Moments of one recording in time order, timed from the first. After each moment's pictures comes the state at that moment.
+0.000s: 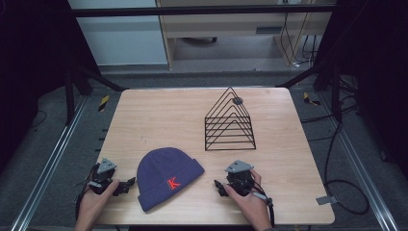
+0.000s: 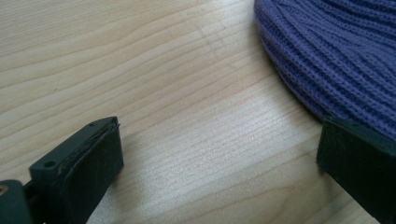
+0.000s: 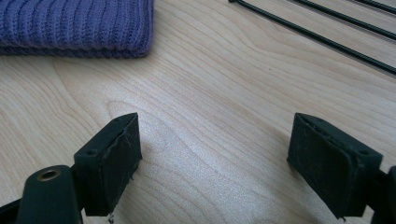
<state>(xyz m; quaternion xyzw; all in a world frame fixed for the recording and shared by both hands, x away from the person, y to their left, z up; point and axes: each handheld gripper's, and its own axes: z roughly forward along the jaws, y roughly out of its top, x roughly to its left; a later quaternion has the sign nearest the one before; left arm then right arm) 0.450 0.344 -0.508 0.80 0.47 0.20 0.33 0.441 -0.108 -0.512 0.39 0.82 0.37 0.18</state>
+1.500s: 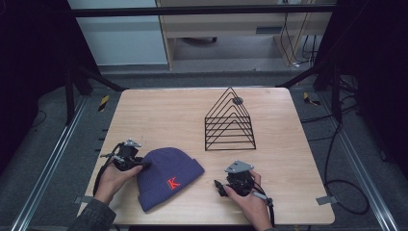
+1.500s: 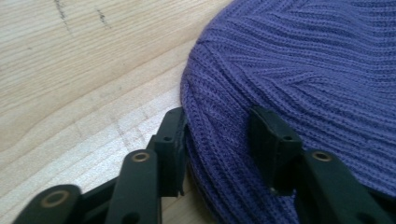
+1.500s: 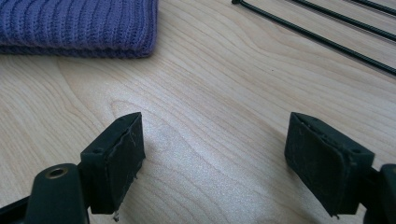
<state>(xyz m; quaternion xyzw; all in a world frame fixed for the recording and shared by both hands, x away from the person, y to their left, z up) 0.512 0.281 -0.478 0.84 0.46 0.09 0.27 0.440 -0.108 -0.512 0.39 0.82 0.37 0.18</state>
